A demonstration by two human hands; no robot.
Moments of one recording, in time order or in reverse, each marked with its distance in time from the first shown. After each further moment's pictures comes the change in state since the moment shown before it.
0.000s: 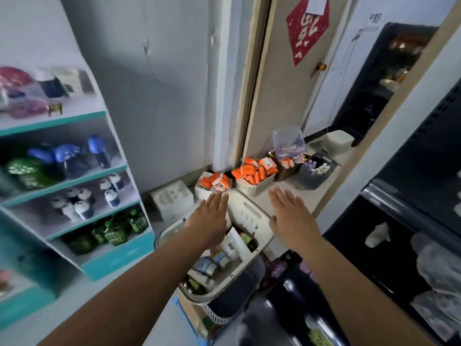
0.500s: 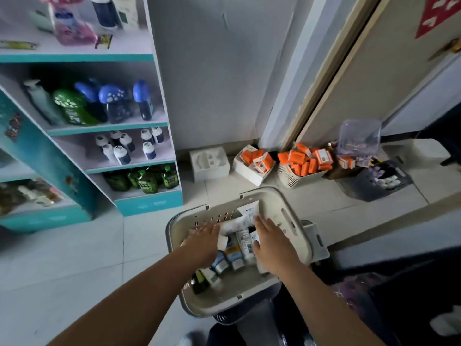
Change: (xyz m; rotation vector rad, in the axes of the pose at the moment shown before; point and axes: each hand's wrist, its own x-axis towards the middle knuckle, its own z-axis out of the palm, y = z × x) left_hand 0.017 -0.066 0.128 -0.223 -0.350 -0.376; right_hand 0.104 -0.049 0.116 0.157 -0.355 -0.310
